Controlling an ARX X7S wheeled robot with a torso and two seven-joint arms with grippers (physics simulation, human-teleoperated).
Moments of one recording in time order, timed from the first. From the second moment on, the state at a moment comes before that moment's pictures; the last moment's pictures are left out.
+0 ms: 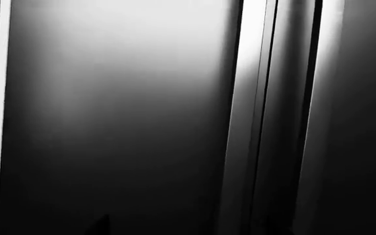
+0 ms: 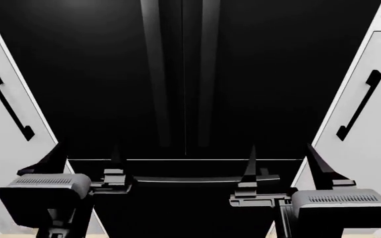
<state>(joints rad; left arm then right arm) 0.01 -0.28 0.06 0.66 -0.39 -0.28 -0.22 -0.06 0.25 -0.23 -0.76 0.00 0.38 0.32</state>
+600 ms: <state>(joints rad) -0.55 -0.23 0.14 0.82 -0.66 -0.82 -0.40 -0.06 0.28 -0.24 -0.79 0.00 0.40 0.34</state>
